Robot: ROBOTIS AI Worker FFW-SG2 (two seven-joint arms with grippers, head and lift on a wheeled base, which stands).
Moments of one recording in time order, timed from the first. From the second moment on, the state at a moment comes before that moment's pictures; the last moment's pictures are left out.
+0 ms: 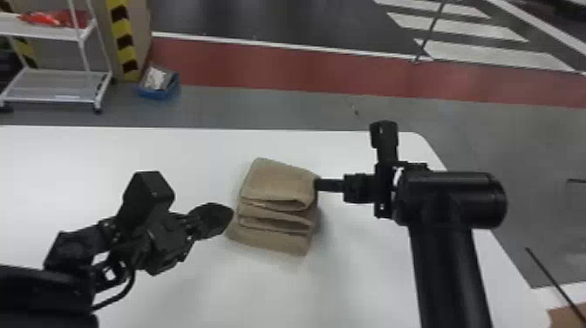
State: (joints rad) left arm 0.15 0.00 -0.12 -1.96 -0.45 0.41 -0.92; right arm -0.32 0.00 -0.16 -1.58 0.31 1.06 0.79
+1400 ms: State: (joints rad) left arm 0.28 0.00 0.05 -2.12 -0.26 0.41 -0.88; right arm -0.29 0.00 -0.04 -1.81 0.57 1.16 0.98
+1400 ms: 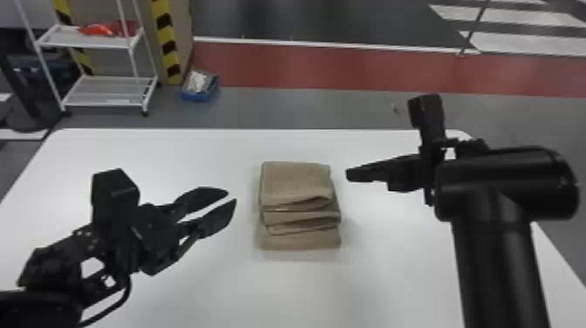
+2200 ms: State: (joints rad) left arm 0.63 0.00 0.15 -2.23 0.08 0.04 -0.46; right arm -0.35 -0.29 0.42 -1.82 0.85 0.72 1.36
